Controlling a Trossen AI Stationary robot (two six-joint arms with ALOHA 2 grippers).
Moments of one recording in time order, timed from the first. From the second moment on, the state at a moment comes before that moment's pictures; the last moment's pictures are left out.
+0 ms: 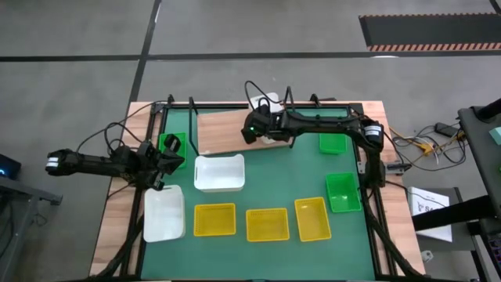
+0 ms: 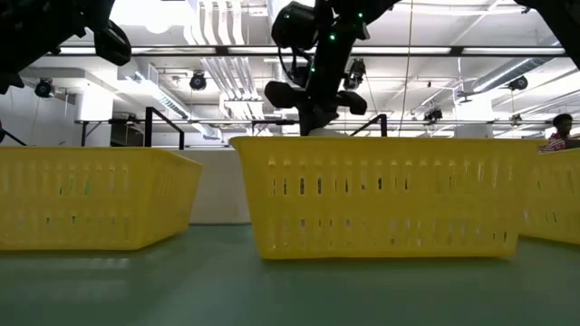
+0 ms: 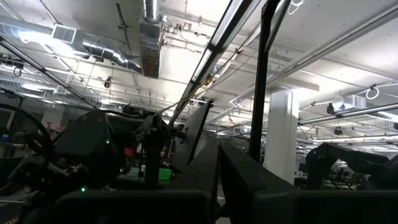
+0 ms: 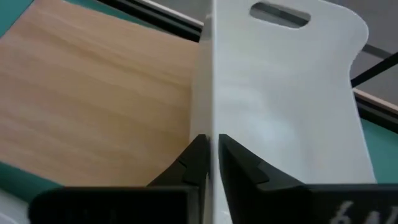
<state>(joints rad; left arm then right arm) -0.02 0.40 0.03 0.91 0.08 -0.23 -0.23 1.97 1.67 -0.75 0.52 0.71</state>
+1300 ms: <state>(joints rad) -0.02 0.40 0.03 0.91 0.07 -0.23 -0.45 2.41 2.35 -1.06 0.23 0.08</state>
